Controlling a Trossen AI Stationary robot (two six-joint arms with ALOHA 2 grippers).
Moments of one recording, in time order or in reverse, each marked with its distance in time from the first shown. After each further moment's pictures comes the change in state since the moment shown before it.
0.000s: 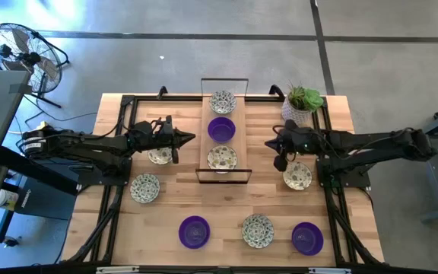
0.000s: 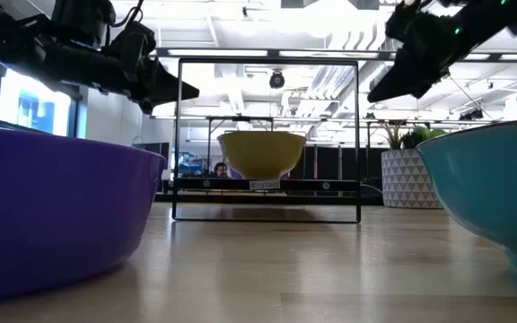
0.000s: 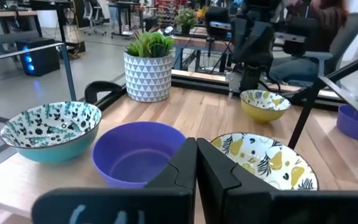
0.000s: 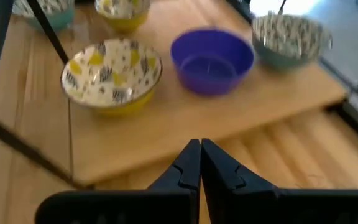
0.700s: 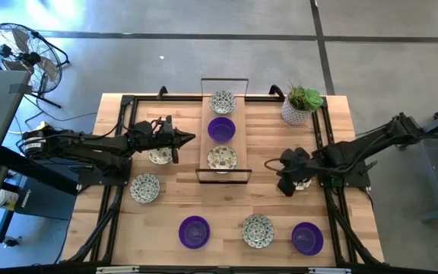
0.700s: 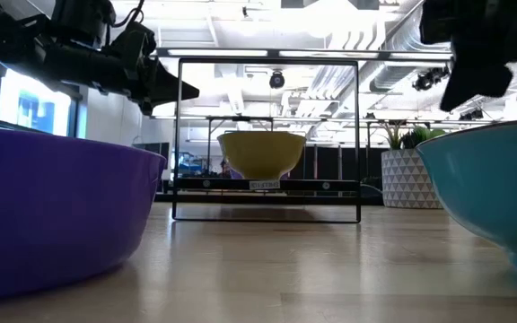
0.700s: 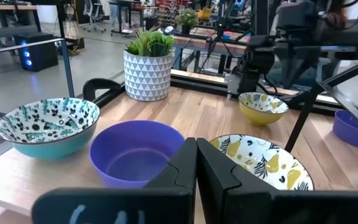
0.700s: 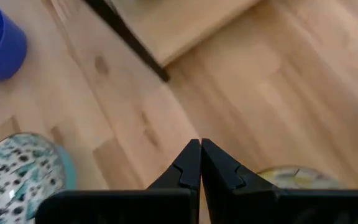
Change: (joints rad) left arm 0.000 0.000 0.000 -0.005 0.002 -0.030; right arm 0.422 0.136 0.171 -0.492 0.041 0.755
